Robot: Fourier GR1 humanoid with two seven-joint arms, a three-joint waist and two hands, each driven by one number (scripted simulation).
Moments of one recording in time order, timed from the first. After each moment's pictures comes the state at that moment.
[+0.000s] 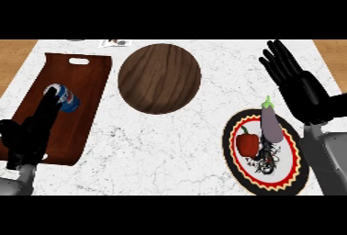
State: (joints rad) left arm -0.09 0.60 -0.26 -1.49 0.38 0.38 0.06; right arm -0.39 -0.39 0.09 -1.46 -0.42 0.09 -0.01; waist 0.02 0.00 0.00
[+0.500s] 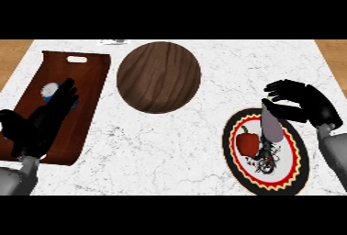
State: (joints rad) left arm -0.16 0.61 -0.28 -1.53 0.44 0.23 0.10; right arm -0.39 -0.55 0.19 -1.21 -0.18 -0.01 0.25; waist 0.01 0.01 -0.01
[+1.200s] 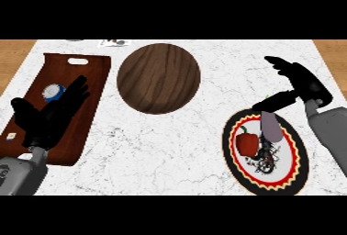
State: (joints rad) left arm -0.22 0.54 -0.24 -1.46 0.43 0.11 0.14; right arm -0.59 -0.57 0.30 -1.21 0.10 0.02 0.54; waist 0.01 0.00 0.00
